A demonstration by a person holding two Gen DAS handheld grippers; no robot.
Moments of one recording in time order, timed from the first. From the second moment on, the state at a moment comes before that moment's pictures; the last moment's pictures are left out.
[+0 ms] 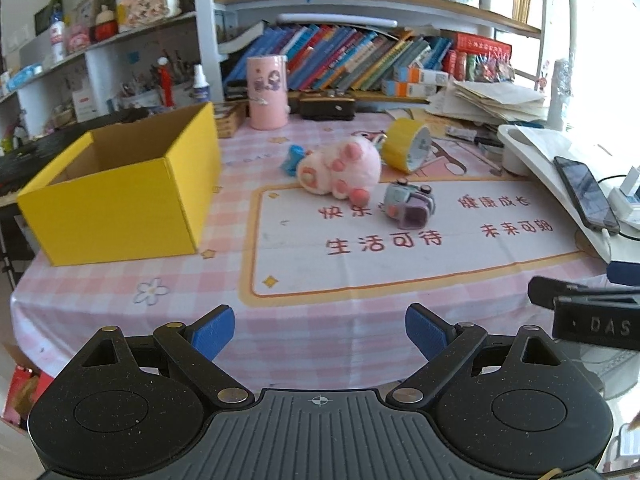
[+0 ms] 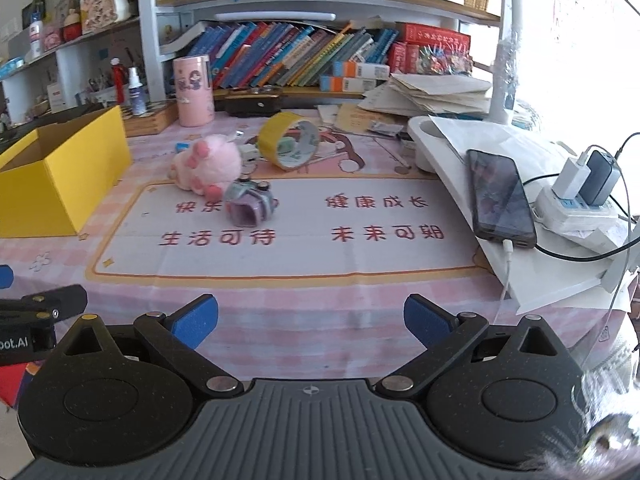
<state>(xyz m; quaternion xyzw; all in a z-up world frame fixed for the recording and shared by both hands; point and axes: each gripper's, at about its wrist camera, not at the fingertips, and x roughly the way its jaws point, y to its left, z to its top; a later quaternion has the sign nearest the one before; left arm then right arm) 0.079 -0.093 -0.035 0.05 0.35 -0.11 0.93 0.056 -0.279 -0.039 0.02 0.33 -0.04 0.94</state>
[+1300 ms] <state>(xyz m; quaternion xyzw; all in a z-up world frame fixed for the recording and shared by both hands) 0.246 -0.223 -0.093 0.04 0.37 -0.15 0.92 0.210 -0.374 -0.033 0.04 0.31 0.05 0.95</state>
